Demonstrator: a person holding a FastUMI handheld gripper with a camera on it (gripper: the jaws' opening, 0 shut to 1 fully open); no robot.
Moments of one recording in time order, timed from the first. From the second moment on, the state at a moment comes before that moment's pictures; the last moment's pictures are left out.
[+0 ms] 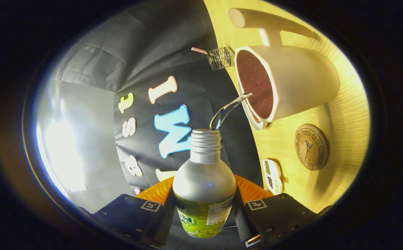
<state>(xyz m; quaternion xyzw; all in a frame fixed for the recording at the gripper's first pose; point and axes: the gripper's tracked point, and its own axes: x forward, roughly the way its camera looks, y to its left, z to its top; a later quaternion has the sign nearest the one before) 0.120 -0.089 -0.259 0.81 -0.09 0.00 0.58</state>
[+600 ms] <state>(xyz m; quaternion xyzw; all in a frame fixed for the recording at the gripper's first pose) 0.117 -0.095 -0.249 0.84 -0.12 0.01 0.53</state>
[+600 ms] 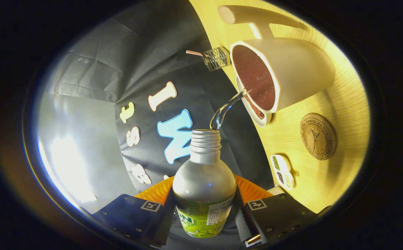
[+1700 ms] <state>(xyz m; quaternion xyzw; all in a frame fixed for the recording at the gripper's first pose) 0.115 -0.110 -0.234 0.88 -0.16 -0.01 0.44</state>
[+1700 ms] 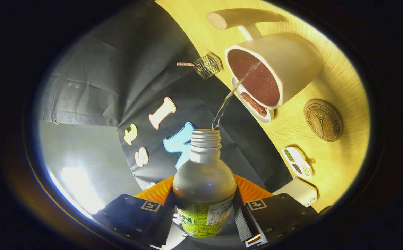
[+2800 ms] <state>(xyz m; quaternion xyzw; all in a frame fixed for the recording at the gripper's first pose) 0.118 -0.128 -0.249 0.89 -0.16 -0.05 0.41</state>
